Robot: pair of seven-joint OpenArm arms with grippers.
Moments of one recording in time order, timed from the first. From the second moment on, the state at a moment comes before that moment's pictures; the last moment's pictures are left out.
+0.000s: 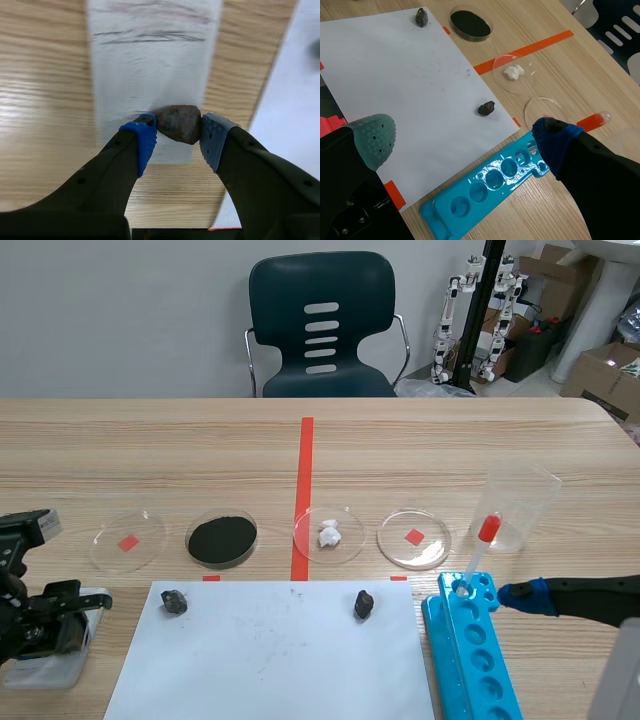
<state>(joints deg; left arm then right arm) 8.3 -22.6 -3.5 86.3 -28.4 2.0 66.1 -63.1 31.7 3.8 121.2 -16.8 18.3 22.5</state>
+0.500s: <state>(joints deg) 8.0 -20.5 -2.7 87.0 -12.5 9.5 68.6 -63.1 31.7 3.8 121.2 -16.8 18.3 22.5</state>
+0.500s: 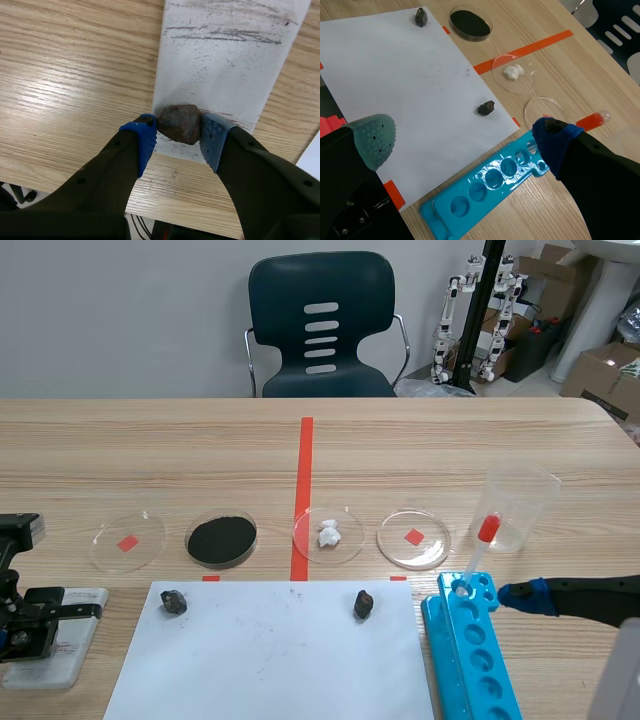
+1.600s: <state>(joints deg) 8.4 -23.1 -2.9 86.7 -14.6 8.2 69.2 -63.1 31.7 3.8 121.2 -16.8 18.3 22.5</state>
